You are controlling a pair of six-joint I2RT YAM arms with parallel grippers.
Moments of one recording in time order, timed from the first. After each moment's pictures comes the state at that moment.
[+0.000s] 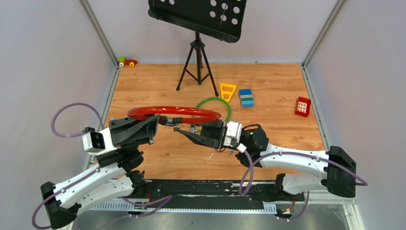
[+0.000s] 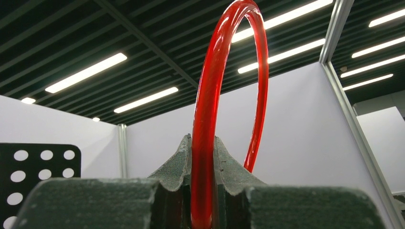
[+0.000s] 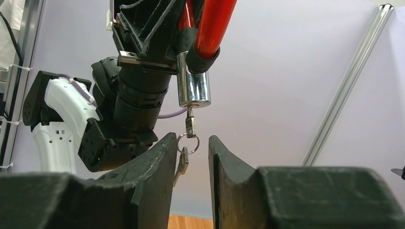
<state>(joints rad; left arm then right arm) -0.93 0.74 0.68 1.35 0.27 -0.22 1.21 1.24 0.81 1.15 -0.29 -0.19</state>
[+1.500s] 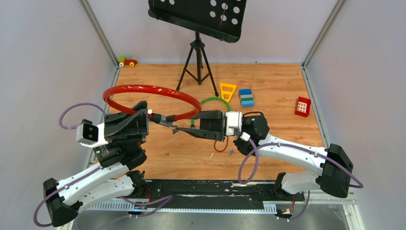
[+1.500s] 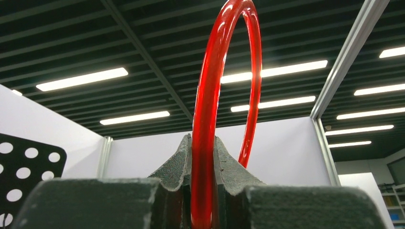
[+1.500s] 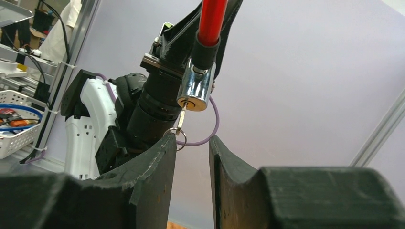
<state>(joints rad) -0.93 0.79 0.68 1.51 0.12 -0.42 1.08 1.30 0.94 1.14 -0.60 -0.08</state>
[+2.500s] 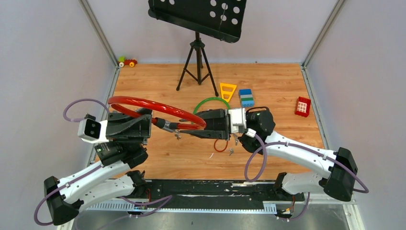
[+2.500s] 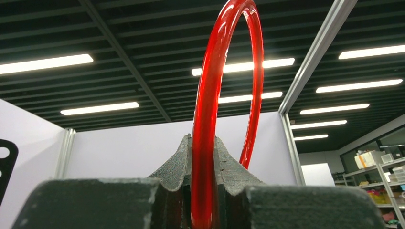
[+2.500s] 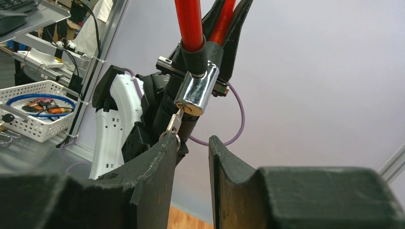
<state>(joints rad) -0.93 0.82 0.71 1.52 0.20 -0.54 1.04 1.26 1.00 1.01 -0.74 -0.03</state>
